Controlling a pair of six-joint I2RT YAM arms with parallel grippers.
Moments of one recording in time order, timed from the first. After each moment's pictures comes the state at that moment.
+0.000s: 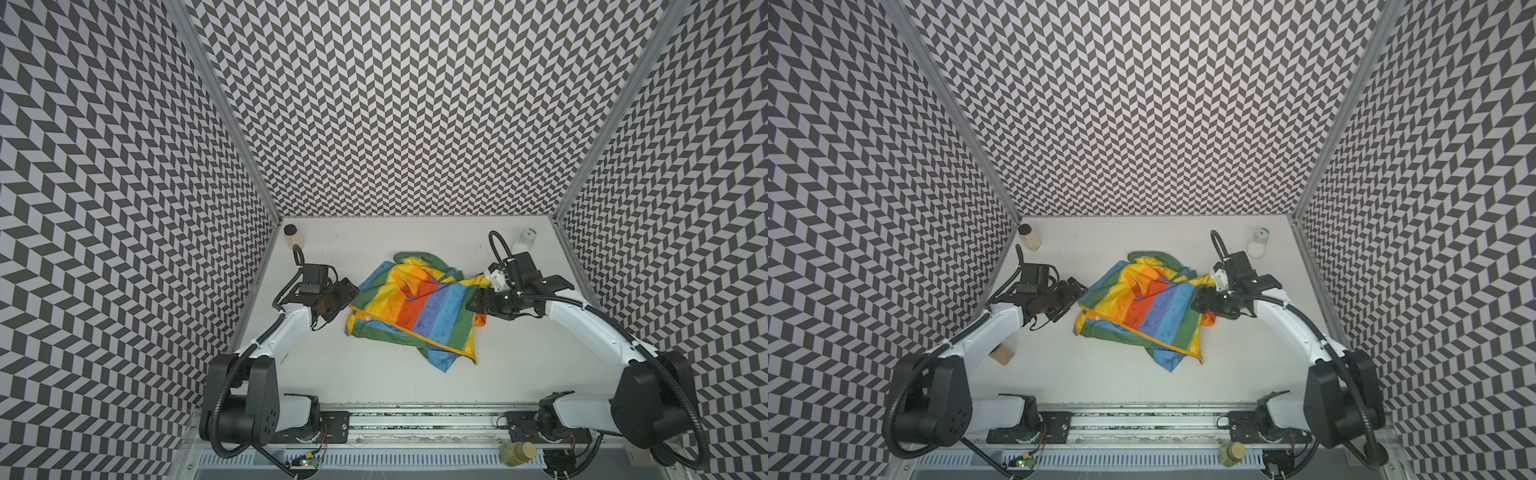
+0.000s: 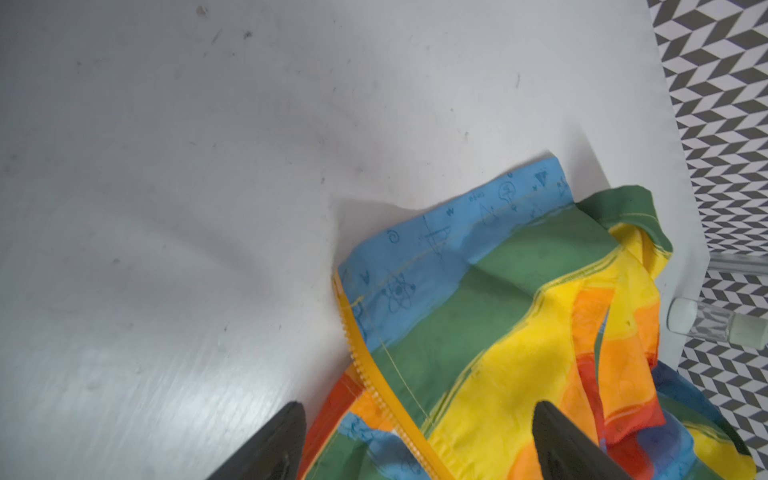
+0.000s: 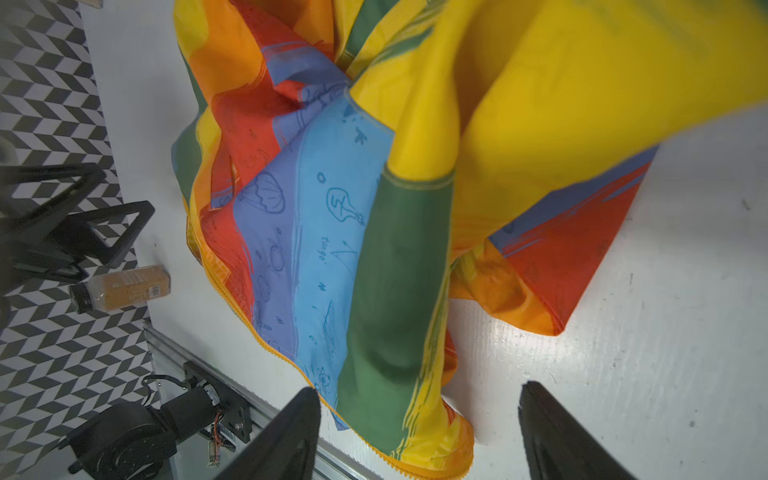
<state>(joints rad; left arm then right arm) -0.05 1.38 0.75 -0.28 0.38 -0.75 0.25 1.36 0.96 -0.63 -0.41 0.46</state>
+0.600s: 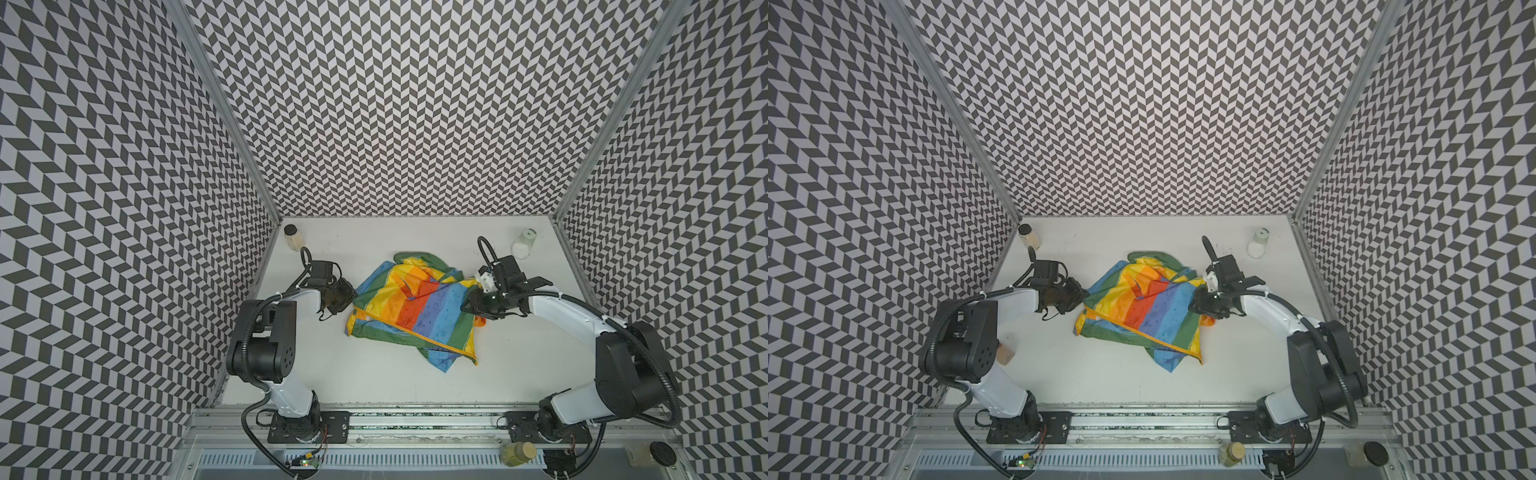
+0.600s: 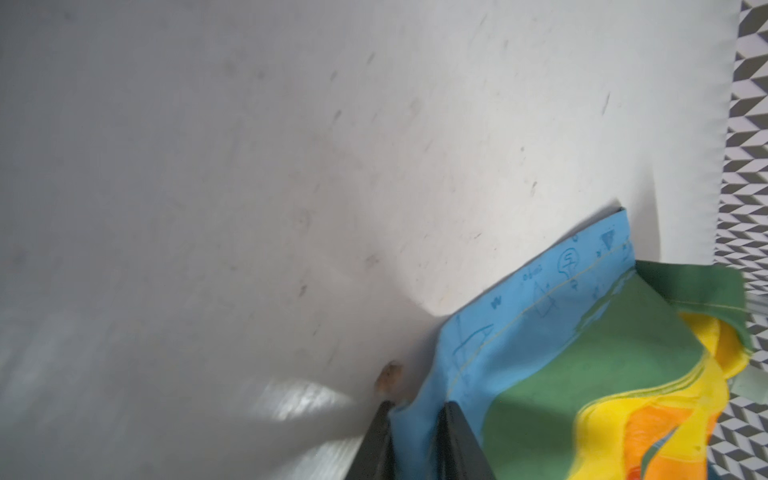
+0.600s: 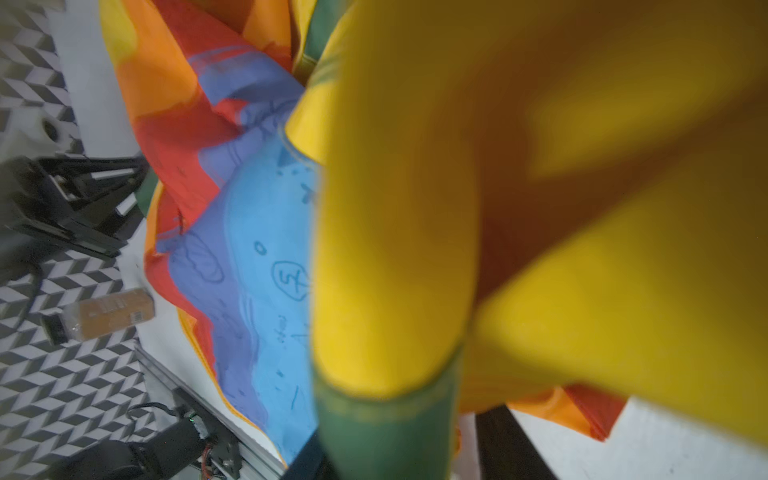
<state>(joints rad) -0.02 1.66 0.82 -0.07 0.46 -0.82 0.28 1.49 0.92 -0.46 -0.41 0.53</state>
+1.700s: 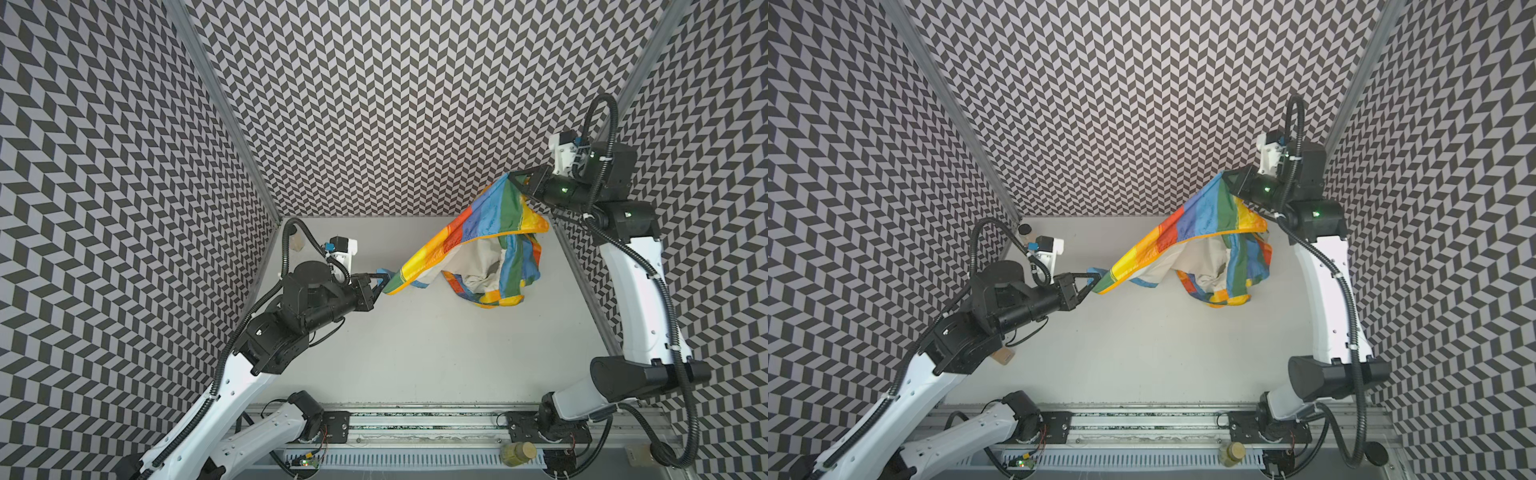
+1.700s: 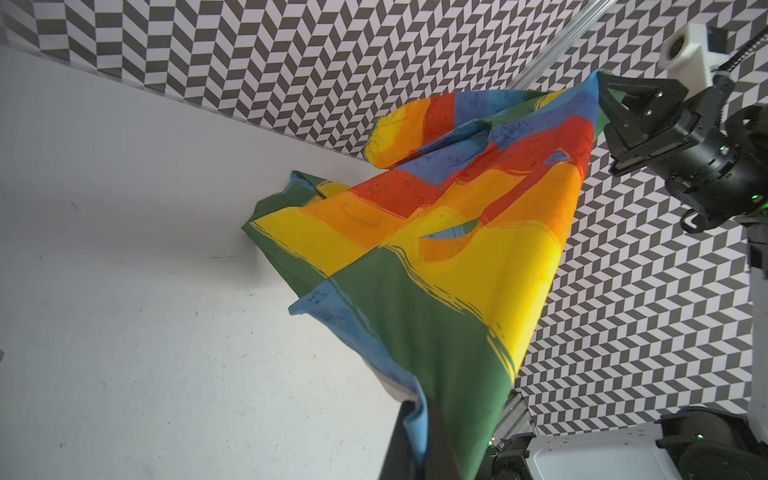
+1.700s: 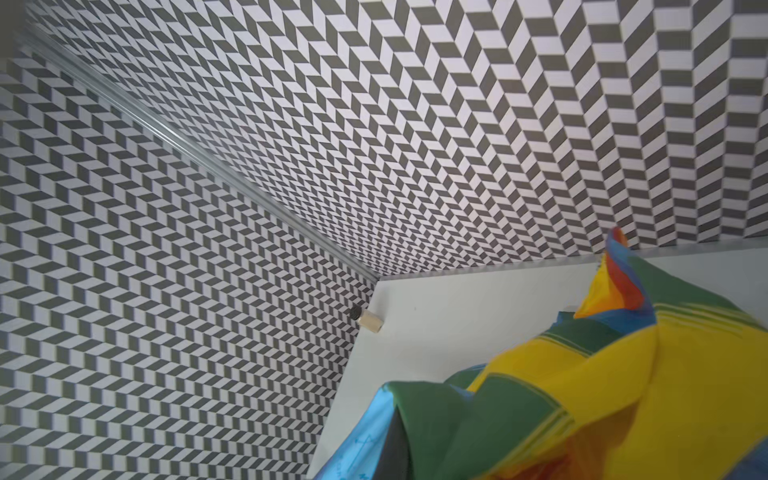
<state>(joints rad) -0.64 0.83 1.10 -0.53 0.21 -0.71 0.03 1.58 2.04 -0.66 -0.54 0.63</state>
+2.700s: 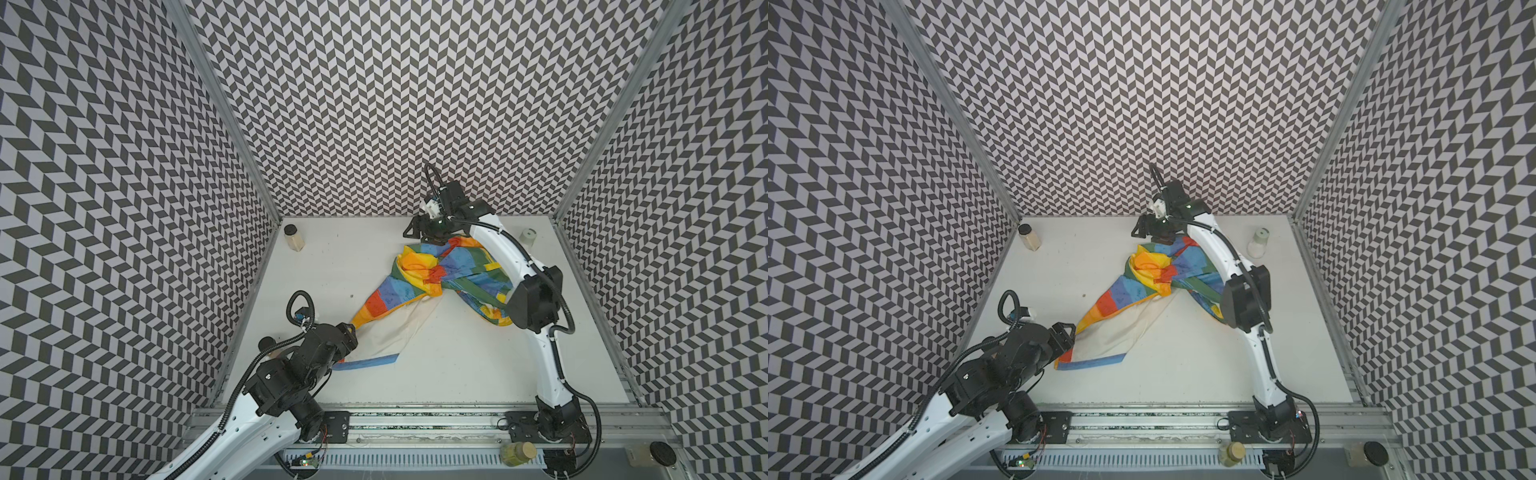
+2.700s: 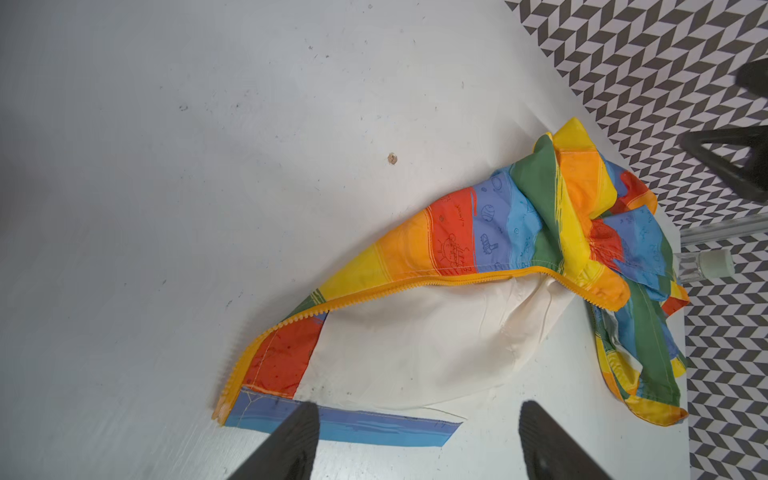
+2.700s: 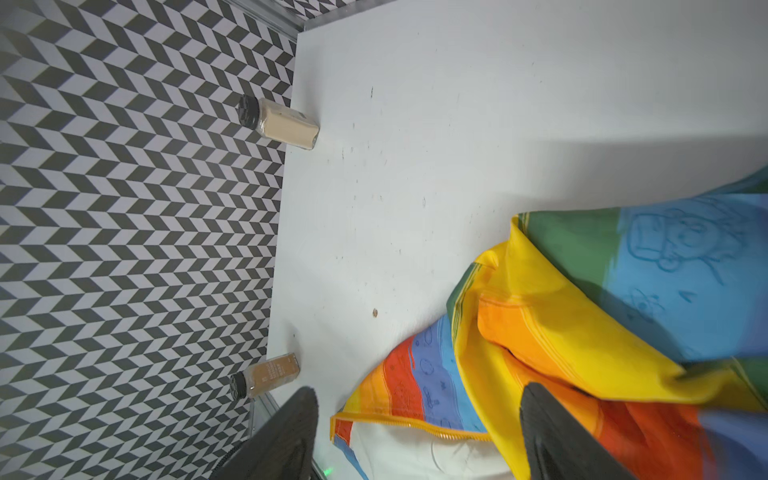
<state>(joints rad) -0.71 0.51 0.59 -0.81 -0.28 -1.08 0.39 2.22 2.28 -0.84 -0.50 0.51</state>
